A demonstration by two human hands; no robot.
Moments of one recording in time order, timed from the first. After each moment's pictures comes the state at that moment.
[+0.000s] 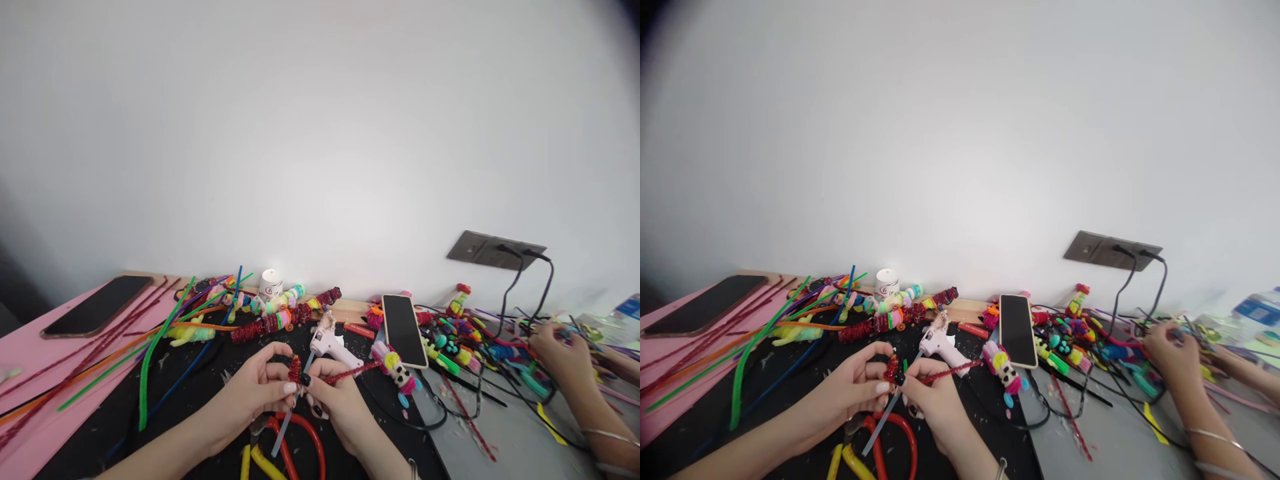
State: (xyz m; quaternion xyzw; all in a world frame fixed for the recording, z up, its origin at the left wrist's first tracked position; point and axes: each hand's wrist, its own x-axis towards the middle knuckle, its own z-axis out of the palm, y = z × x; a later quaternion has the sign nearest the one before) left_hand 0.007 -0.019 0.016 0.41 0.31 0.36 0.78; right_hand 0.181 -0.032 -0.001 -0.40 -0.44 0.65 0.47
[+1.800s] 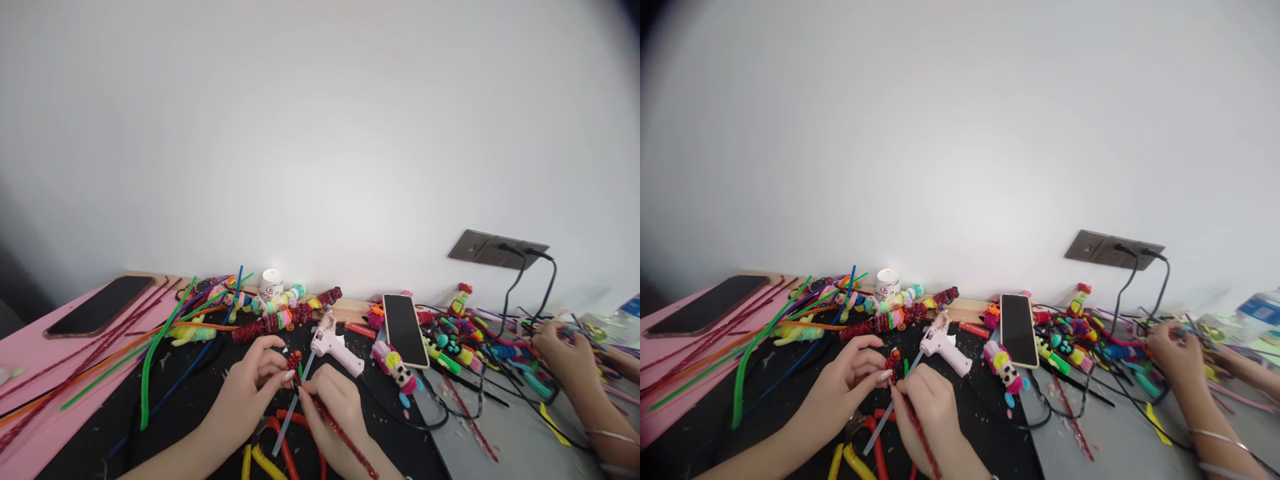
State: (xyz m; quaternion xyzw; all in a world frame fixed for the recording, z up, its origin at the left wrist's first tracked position) left_hand 0.008 -0.023 0.016 0.56 0.42 0.47 0.54; right_hand 0.177 -0.052 0.014 -0.42 -0.79 0.12 0.43
